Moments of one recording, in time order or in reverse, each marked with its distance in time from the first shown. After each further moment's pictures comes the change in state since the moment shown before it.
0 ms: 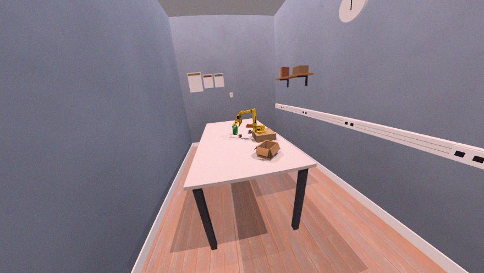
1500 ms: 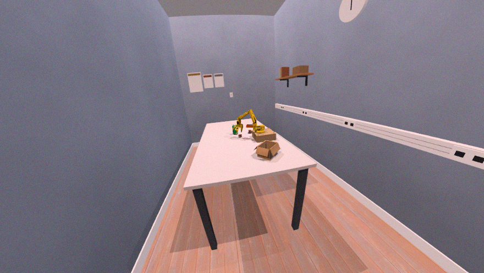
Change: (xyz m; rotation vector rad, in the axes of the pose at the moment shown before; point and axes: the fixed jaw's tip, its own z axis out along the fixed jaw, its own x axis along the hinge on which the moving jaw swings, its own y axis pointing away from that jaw) arm 0.004 0.043 0.053 -0.292 0.028 0.000
